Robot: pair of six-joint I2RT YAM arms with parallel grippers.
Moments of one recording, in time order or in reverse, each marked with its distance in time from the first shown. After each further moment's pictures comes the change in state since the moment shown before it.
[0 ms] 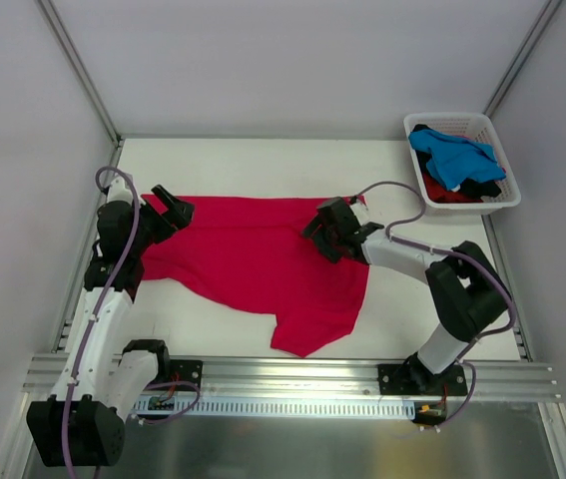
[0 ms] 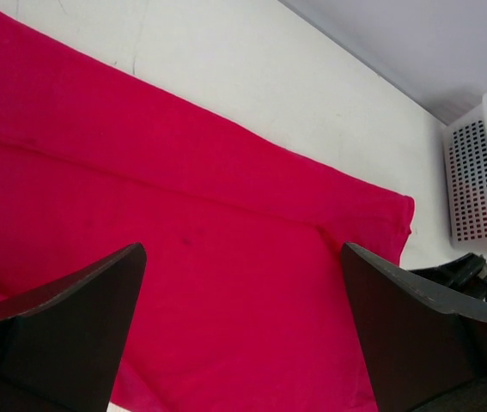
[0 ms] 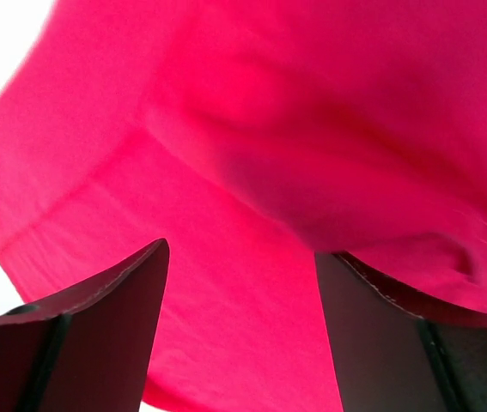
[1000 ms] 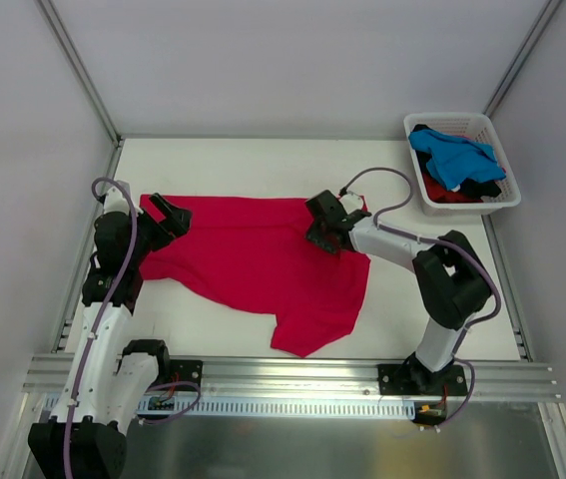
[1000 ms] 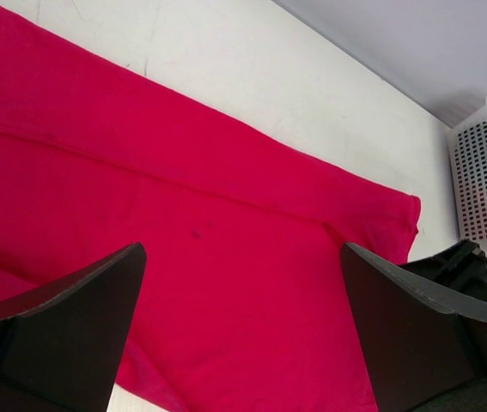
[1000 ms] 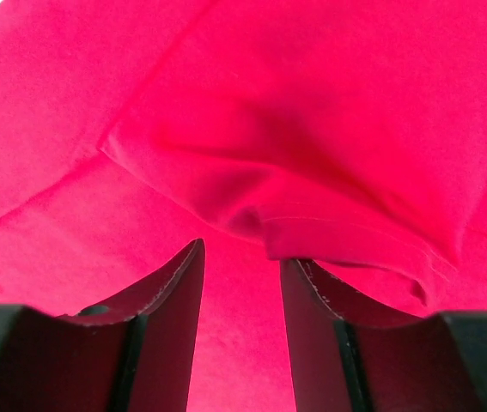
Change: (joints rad) left arm 0.000 -0.104 -0.039 -0.039 -0.027 0.021; right arm 0.024 0.103 0.179 -0.199 0.132 -0.131
